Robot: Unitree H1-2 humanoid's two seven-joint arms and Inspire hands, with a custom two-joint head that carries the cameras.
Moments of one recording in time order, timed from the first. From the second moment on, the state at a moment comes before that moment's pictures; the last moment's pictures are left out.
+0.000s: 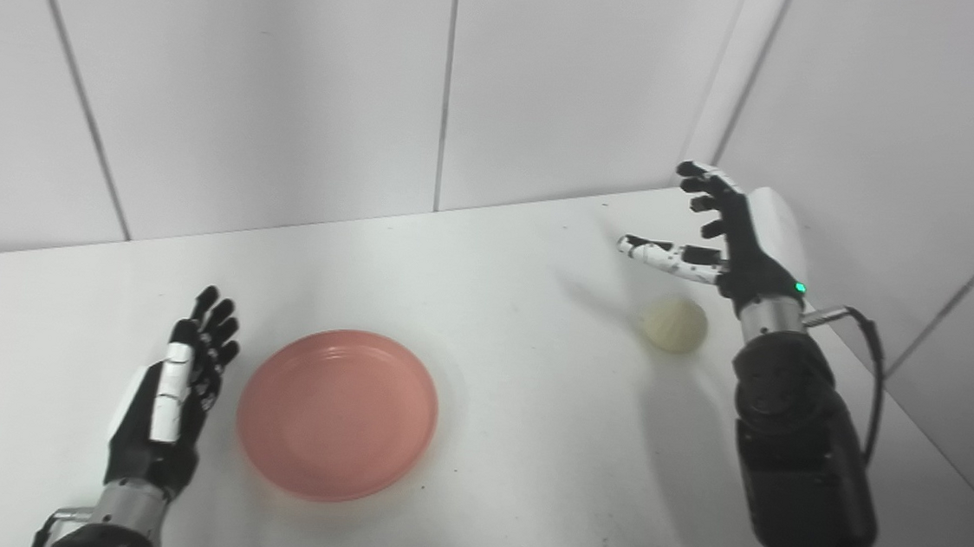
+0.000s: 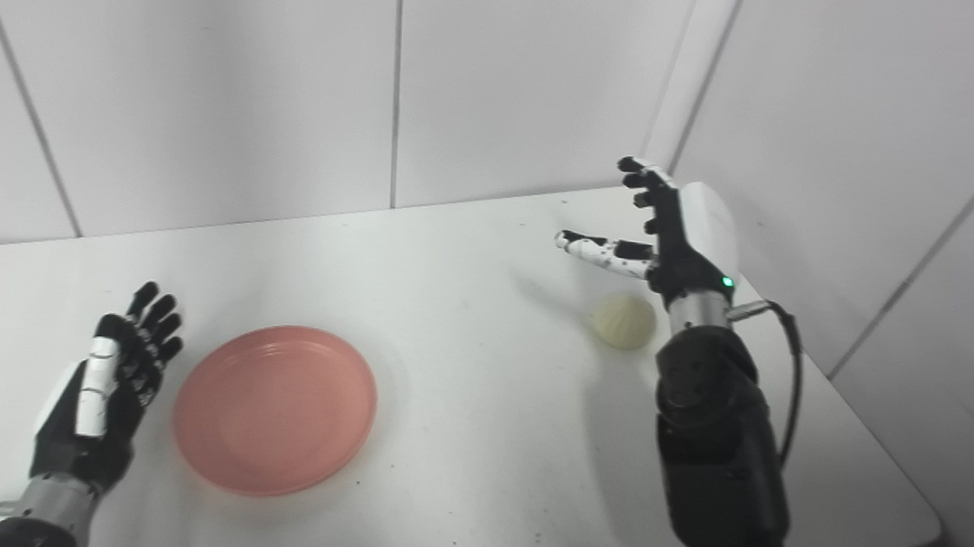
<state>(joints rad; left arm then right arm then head) -0.36 0.00 -0.05 0.34 -0.13 -0.08 -0.21 -0.31 -0.39 -0.29 -0.29 -0.70 0.47 0.20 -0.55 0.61</state>
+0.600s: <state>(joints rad) -0.38 0.02 -0.03 0.37 -0.18 -0.09 -0.26 -0.36 -0.31 -0.29 -0.18 -1.10 0.48 0.37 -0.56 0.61</state>
